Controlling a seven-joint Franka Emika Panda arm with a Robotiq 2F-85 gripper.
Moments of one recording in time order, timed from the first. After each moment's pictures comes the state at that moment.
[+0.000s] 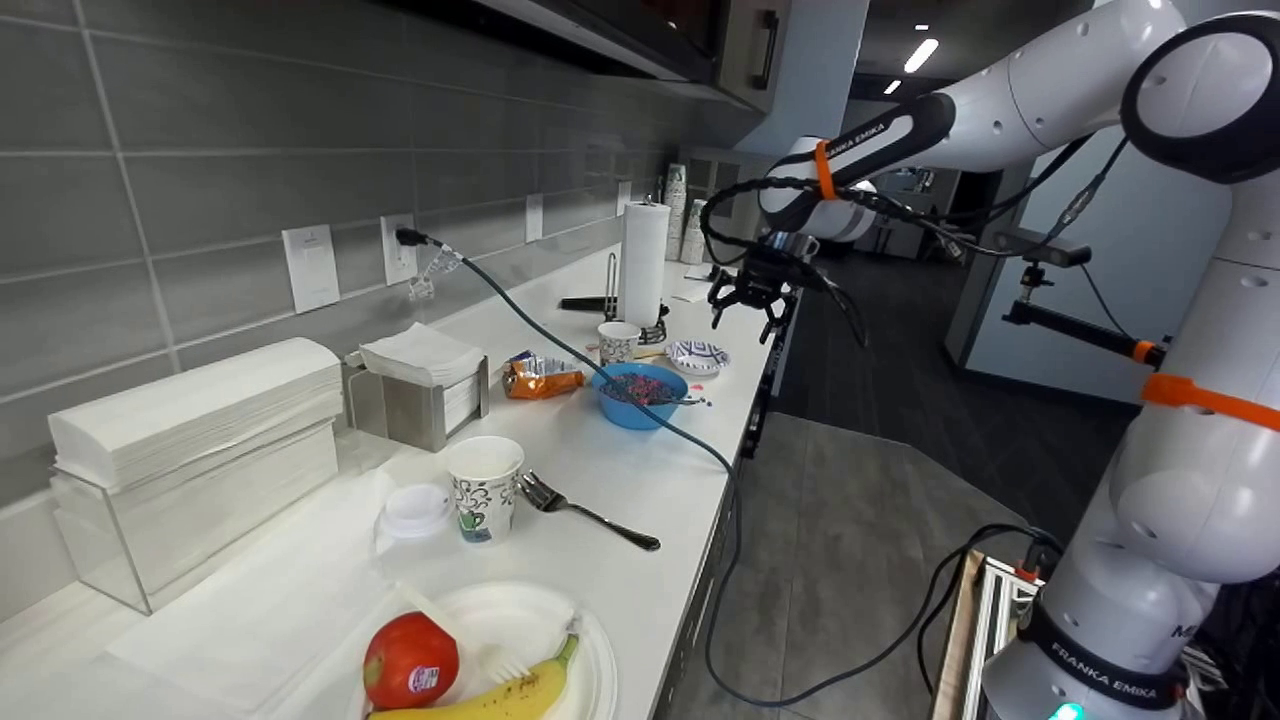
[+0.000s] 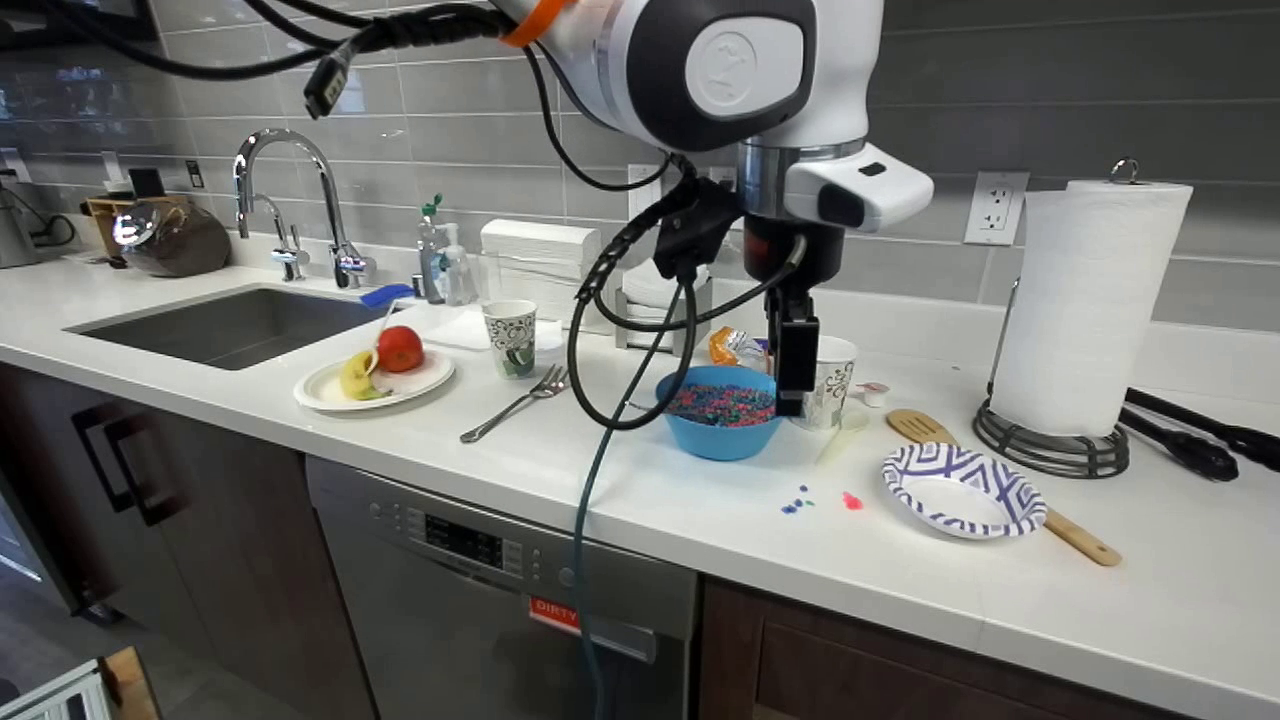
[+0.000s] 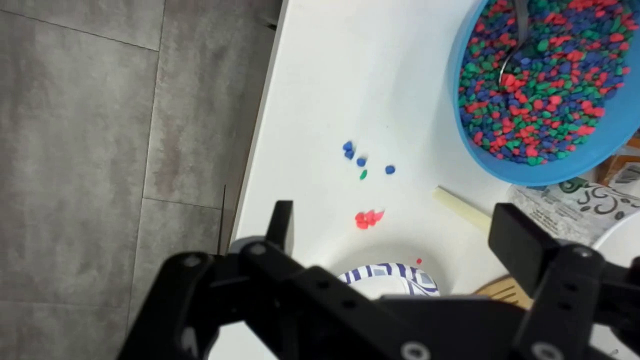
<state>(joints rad) -0.15 0.03 -0.22 -2.12 0.16 2.32 0.51</state>
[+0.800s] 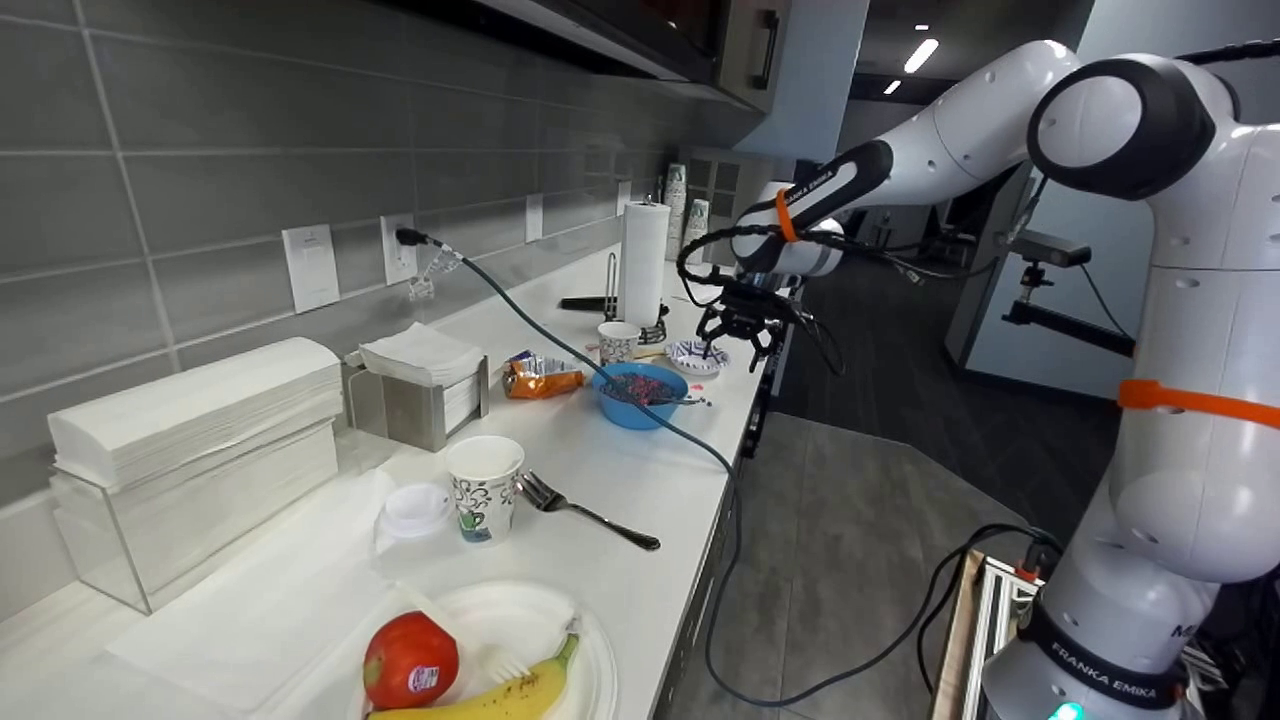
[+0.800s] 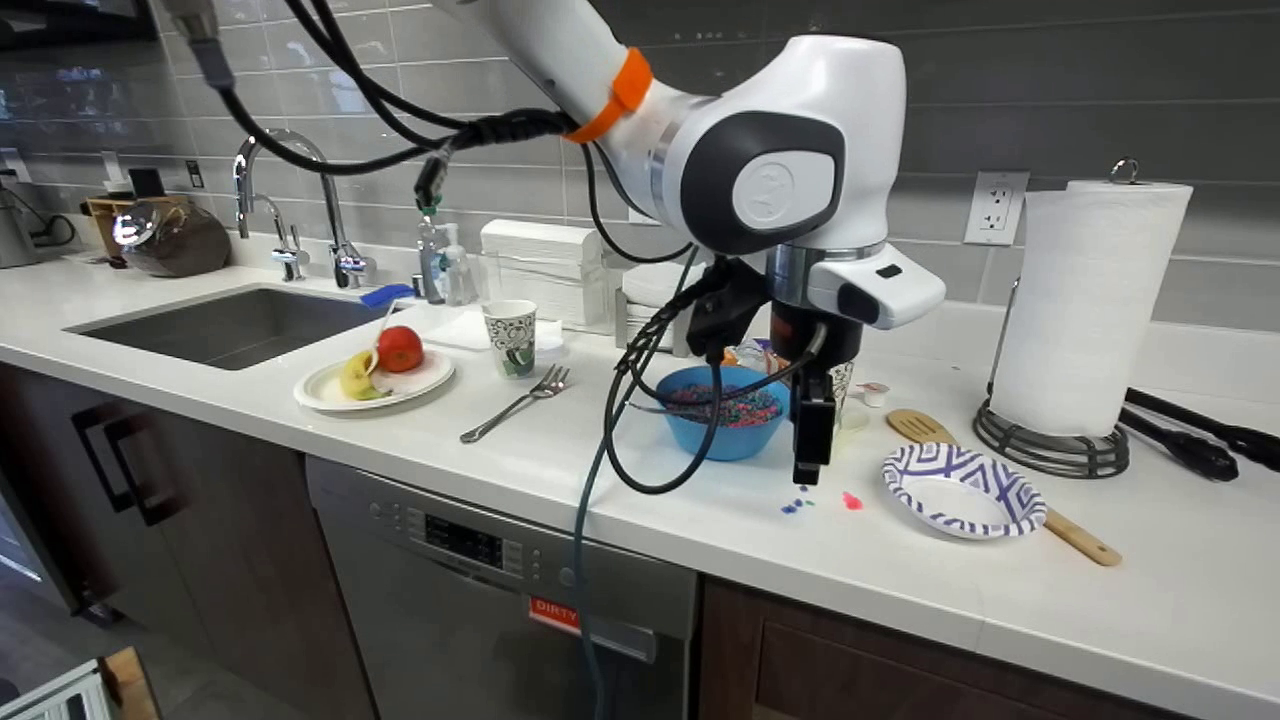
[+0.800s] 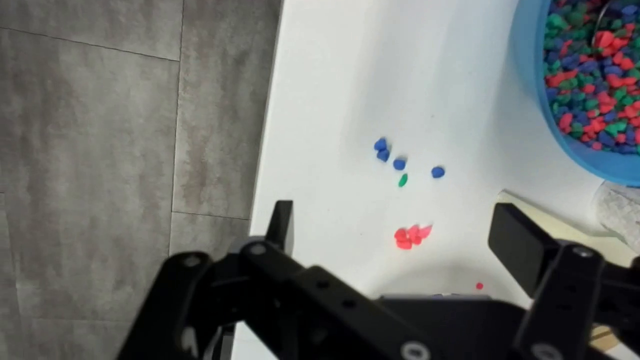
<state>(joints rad) -0.16 0.23 -0.22 -2.04 0.17 2.38 0.57</state>
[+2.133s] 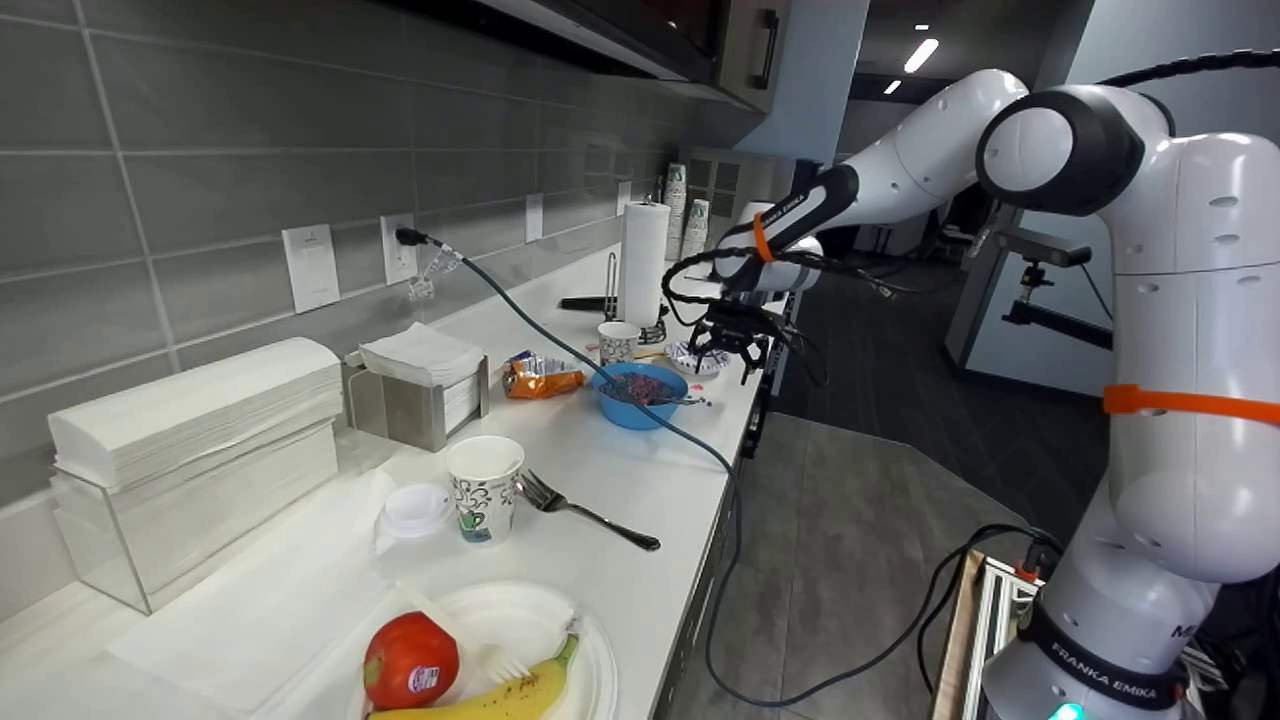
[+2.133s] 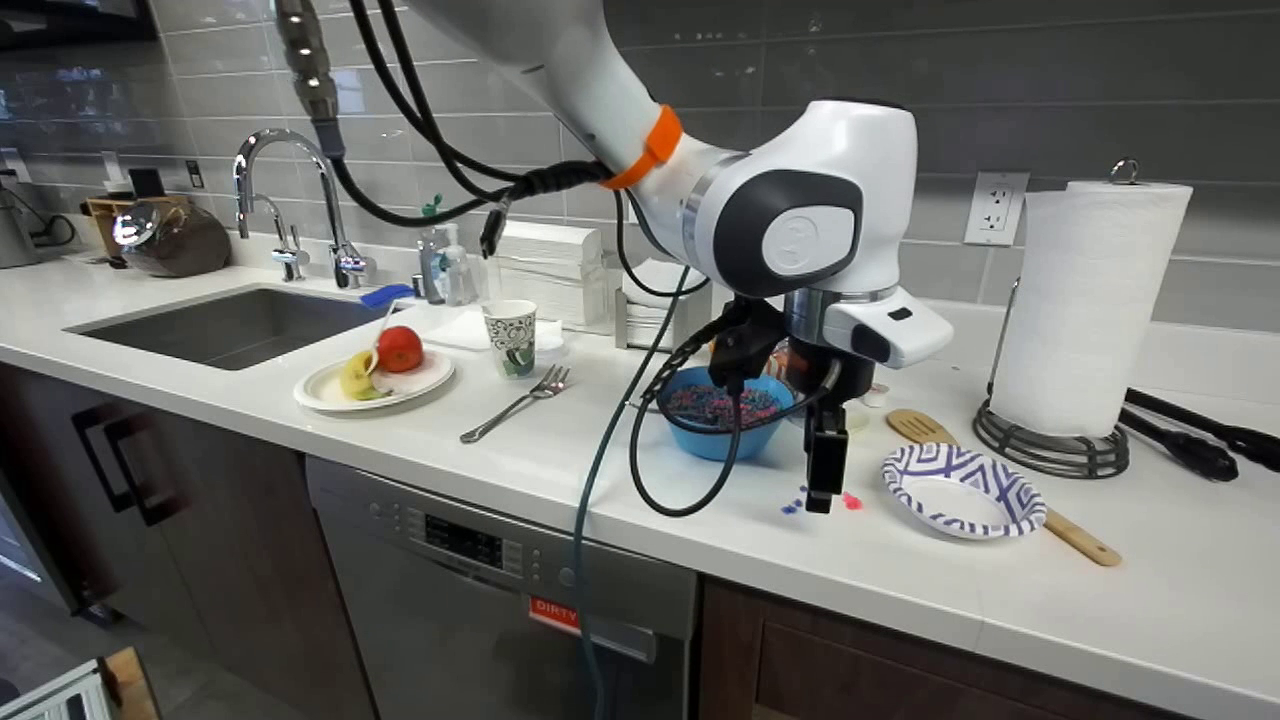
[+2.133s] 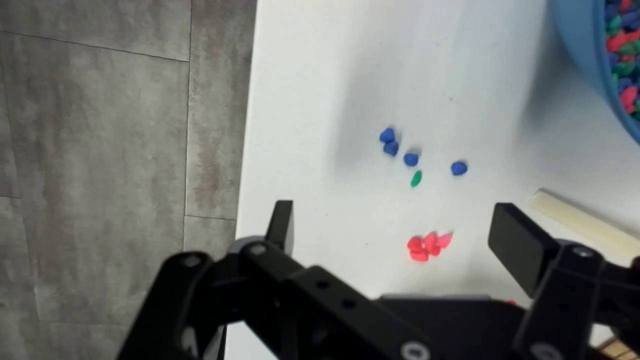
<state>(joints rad) -0.16 0.35 -0.23 -1.96 0.16 2.38 0.61</state>
